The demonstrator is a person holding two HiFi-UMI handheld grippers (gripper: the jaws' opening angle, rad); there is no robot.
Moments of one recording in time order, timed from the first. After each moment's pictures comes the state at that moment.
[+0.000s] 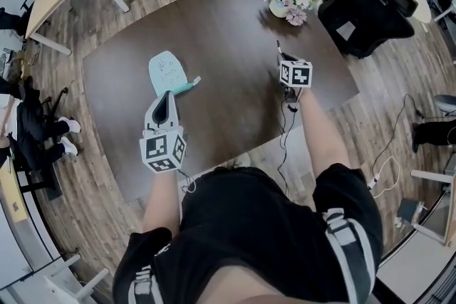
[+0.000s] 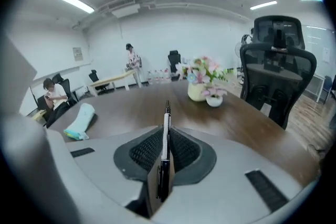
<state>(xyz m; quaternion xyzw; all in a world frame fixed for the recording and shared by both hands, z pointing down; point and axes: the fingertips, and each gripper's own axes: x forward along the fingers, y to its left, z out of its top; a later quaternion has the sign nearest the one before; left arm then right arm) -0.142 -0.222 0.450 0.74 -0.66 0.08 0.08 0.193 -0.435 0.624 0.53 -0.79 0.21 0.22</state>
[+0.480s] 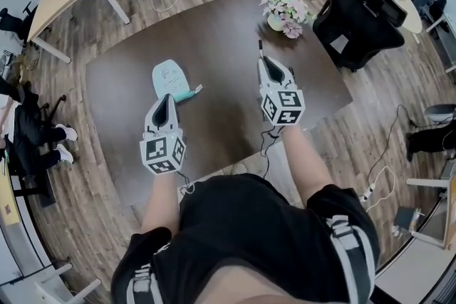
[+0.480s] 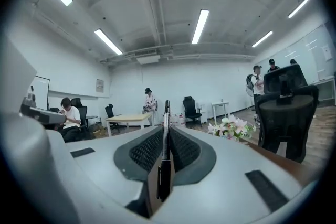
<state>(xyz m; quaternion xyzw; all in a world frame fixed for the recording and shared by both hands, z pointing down) -0.156 -0.207 0.429 0.74 -0.67 0.04 0.06 0.095 -0.337 0.438 0.51 -0.86 0.04 0.01</state>
